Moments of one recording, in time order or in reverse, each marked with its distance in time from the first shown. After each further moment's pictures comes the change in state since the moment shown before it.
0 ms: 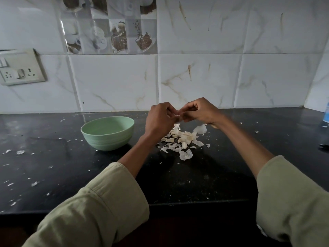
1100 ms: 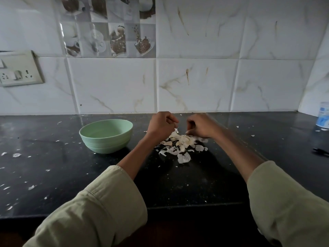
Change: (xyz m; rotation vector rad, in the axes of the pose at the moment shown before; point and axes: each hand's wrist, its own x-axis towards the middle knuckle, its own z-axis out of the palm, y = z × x) left_hand 0.000 -0.004 0.007 -0.023 -0.135 -0.121; right_hand -0.004 0.027 0.005 -0.775 -0.047 0.022
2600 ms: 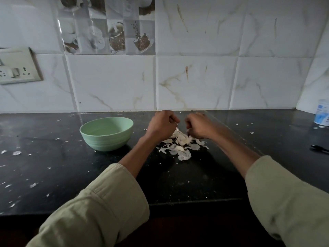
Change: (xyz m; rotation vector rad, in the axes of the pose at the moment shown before) left_hand 0.000 0.001 0.000 0.180 -0.032 0.077; right_hand -0.009 -0.019 0.010 -0.123 0.049 0.098
